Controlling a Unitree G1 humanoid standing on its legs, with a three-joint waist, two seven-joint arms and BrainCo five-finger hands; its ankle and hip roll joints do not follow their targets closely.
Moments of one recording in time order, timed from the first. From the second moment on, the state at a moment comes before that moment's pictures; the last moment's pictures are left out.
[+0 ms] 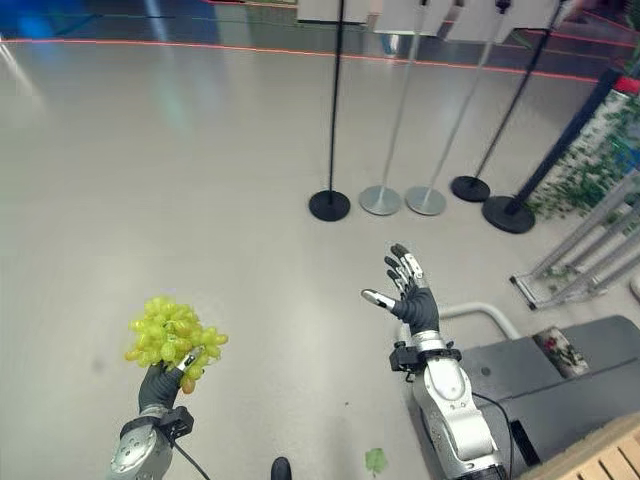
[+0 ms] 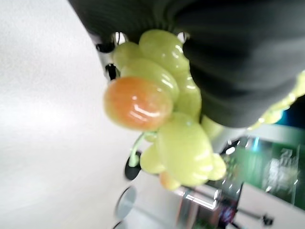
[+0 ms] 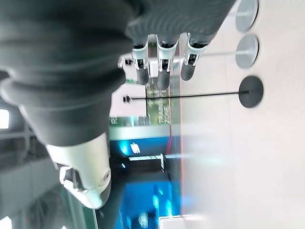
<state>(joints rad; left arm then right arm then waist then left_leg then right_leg) 0.12 0.28 0.00 0.14 -0.44 -0.08 0.20 -0.04 -0.28 0.14 -0.06 0.35 -0.12 -0.12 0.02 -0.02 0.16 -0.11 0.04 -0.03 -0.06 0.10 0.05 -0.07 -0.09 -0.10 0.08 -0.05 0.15</state>
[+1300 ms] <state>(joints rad) 0.25 0.25 0.01 -0.04 -0.51 -0.10 0.08 -0.03 -0.29 0.07 -0.05 0.31 -0.11 -0.12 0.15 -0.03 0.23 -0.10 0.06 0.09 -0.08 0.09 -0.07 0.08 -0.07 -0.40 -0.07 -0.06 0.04</state>
